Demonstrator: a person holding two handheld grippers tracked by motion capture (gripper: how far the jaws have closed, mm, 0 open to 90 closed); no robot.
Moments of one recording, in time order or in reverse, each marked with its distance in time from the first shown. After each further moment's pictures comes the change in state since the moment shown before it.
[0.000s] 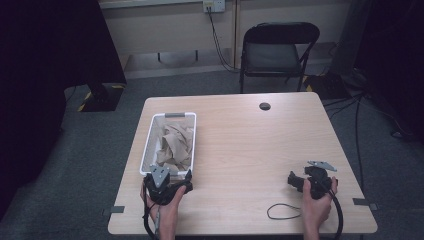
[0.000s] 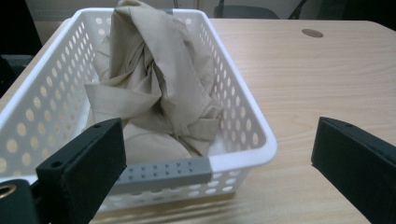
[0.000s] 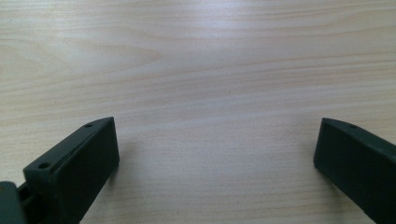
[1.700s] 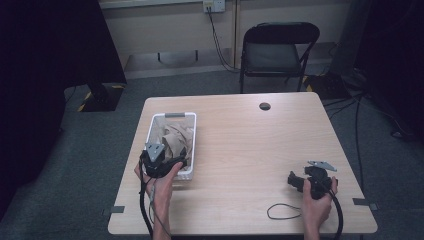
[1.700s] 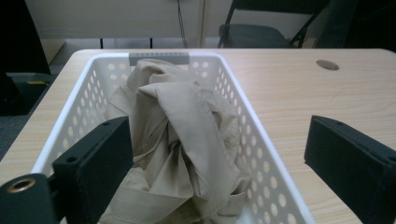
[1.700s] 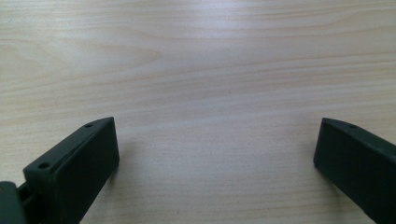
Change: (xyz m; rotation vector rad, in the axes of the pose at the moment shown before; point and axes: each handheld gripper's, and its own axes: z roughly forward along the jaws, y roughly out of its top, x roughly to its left) left arm 0.023 0.042 0.039 -0.024 0.024 -0.004; right arm 0.000 0.000 0.000 0.000 0.000 0.000
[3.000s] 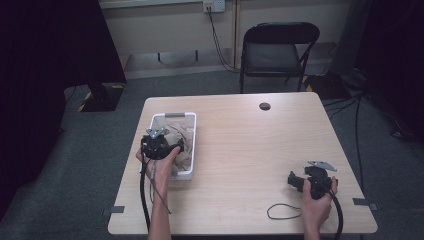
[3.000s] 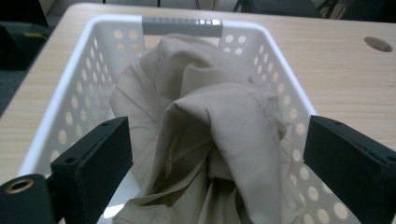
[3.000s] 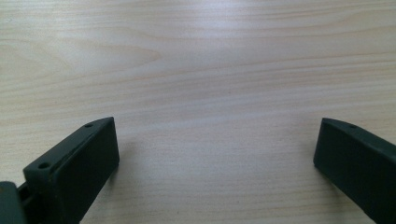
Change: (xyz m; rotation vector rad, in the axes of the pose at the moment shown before) left arm 0.027 0.014 0.059 0.191 0.033 -0.076; right arm 0.000 0.000 0.000 0.000 0.000 0.000
